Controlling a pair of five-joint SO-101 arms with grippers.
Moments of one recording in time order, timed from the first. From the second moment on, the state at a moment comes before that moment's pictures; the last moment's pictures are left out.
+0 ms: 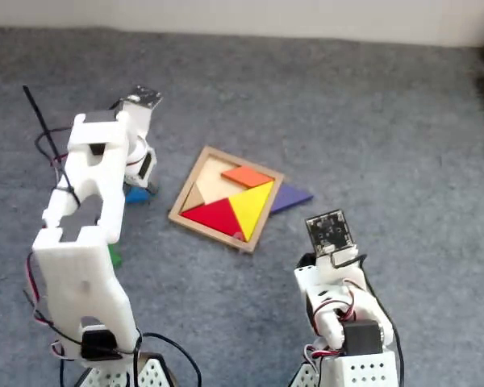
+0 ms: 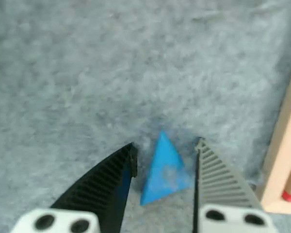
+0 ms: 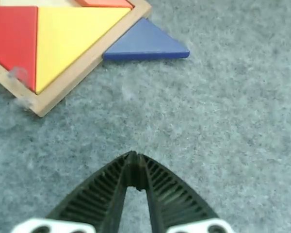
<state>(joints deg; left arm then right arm) -10.4 35.1 -11.6 73.5 -16.1 -9.8 -104.1 95.8 62.0 16.1</state>
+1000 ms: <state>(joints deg) -11.1 45.4 -26.8 93.7 -22.7 -7.0 -104.1 95.8 62.0 16.1</state>
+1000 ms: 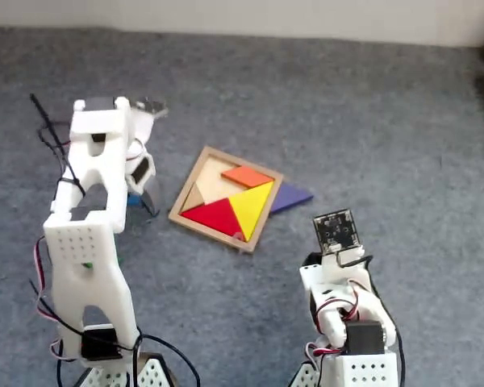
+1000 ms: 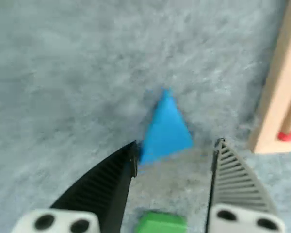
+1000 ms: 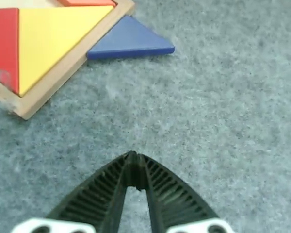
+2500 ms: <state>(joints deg) -7.5 45.8 -29.7 81.6 -11.6 -7.0 -104.1 95.8 62.0 16.1</state>
